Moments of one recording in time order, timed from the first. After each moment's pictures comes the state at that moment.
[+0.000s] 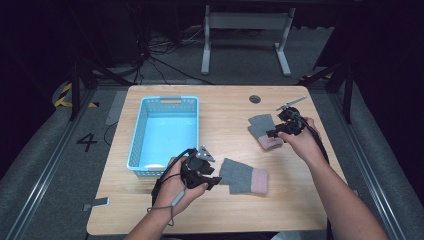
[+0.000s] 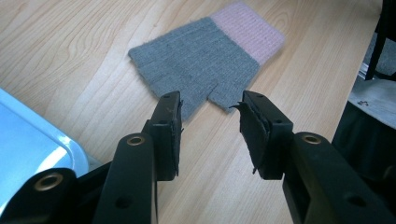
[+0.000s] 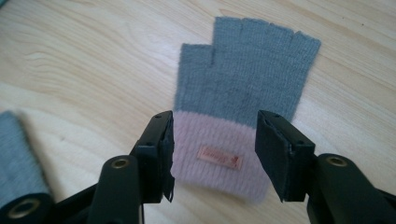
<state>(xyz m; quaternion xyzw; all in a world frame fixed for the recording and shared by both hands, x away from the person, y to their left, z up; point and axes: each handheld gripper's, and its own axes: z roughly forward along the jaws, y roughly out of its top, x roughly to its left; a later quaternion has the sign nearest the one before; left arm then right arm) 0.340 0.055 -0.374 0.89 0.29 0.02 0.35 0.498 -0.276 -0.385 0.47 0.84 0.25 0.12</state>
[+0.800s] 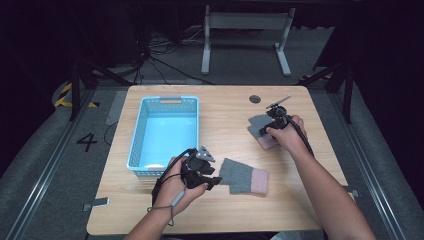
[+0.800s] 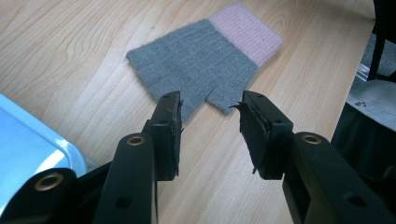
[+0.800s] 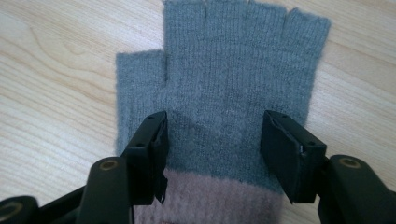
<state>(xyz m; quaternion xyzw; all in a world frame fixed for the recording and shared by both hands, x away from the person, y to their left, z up) 0.340 0.054 -0.374 0.89 0.29 0.02 0.35 0.543 -0.262 -0.429 0.54 0.81 0.19 0.11</state>
